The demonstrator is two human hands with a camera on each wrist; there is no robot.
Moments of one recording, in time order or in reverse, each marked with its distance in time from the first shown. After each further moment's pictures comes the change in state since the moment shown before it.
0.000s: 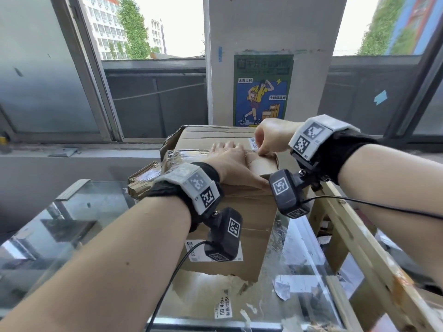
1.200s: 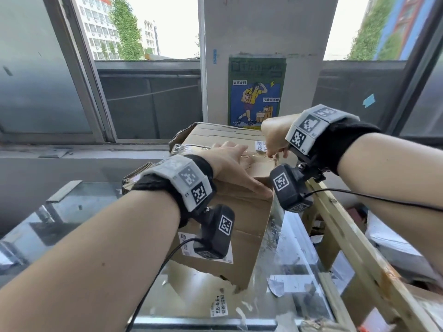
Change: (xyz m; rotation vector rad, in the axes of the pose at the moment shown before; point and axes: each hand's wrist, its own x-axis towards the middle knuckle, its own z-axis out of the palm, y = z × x) left_hand -0.026 0.005 -0.020 -0.048 -0.126 0.037; right_hand -0.008 0.007 -0.011 -0.185 -0.084 0.070
